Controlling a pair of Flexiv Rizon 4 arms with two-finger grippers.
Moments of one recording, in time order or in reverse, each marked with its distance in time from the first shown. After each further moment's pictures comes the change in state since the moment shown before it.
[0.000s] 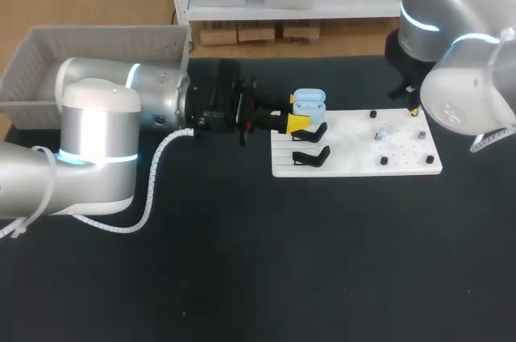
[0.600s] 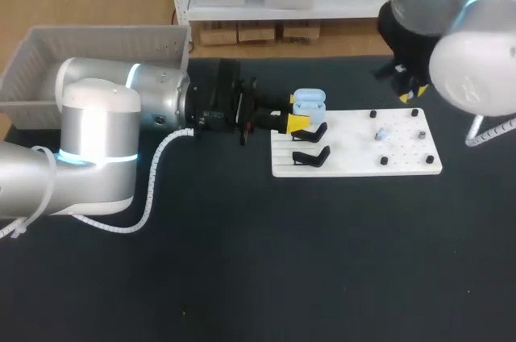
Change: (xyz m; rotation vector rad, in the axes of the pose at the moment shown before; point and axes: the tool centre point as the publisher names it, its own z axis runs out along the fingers) left arm 0.000 0.000 0.000 0.000 0.000 0.000; right arm 0.023 0.056 -0.120 -0.053 -0.011 0.122
